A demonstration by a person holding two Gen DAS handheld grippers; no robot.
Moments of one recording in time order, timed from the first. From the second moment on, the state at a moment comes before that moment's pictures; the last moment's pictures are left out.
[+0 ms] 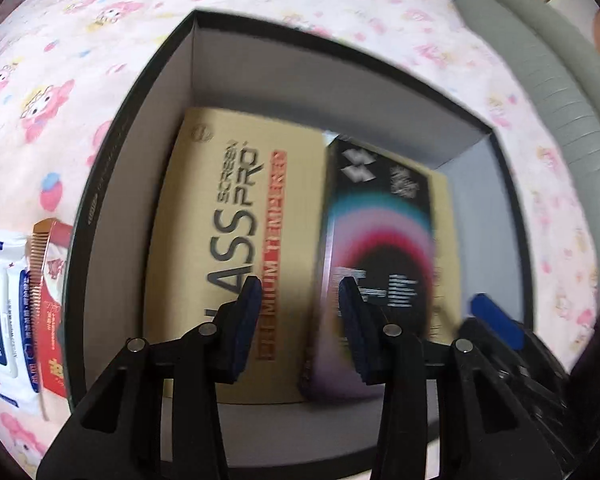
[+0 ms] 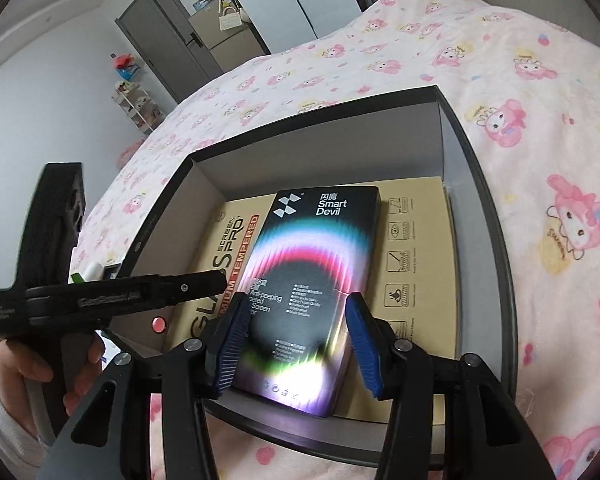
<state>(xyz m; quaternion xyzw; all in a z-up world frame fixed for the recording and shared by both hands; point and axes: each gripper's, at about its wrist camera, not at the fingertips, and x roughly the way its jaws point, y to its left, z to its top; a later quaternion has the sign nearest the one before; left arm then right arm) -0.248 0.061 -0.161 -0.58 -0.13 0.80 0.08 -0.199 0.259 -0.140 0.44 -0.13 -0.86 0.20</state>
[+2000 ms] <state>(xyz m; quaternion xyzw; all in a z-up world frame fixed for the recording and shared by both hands) -0.178 0.155 -0.140 -0.58 -0.12 0.80 0.10 -0.199 0.270 -0.135 0.44 -0.12 -0.88 0.13</state>
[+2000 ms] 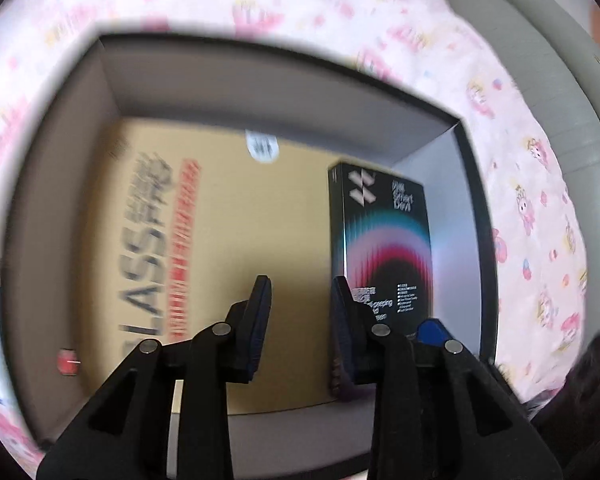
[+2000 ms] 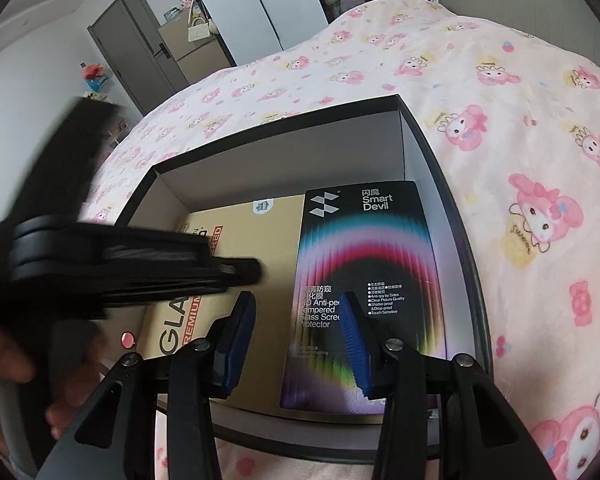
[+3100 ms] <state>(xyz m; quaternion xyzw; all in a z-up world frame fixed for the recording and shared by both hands) -0.017 -0.005 0.029 -0.34 0.01 0.94 0.00 -0.031 0.184 0.018 0.31 -0.09 -0.94 0.12</state>
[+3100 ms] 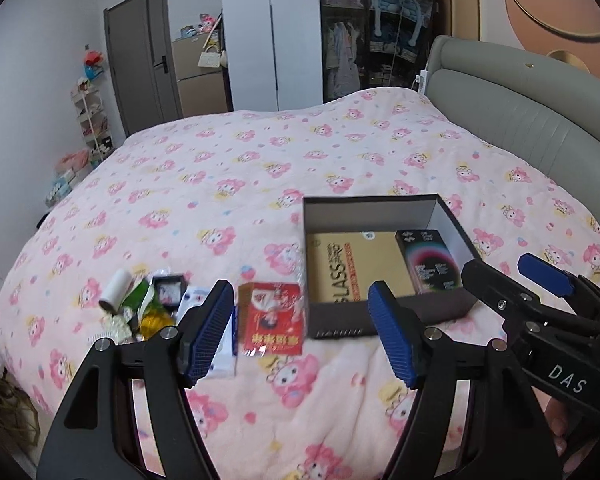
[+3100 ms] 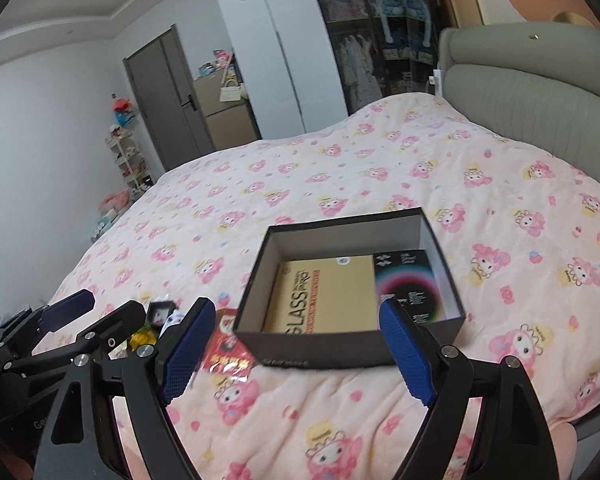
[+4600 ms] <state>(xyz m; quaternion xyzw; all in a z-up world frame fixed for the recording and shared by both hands) -0.064 -0.215 -0.215 -0.41 -0.28 0.87 -0.02 -0.124 -0.045 -0.184 0.51 0.02 -0.81 0.31</state>
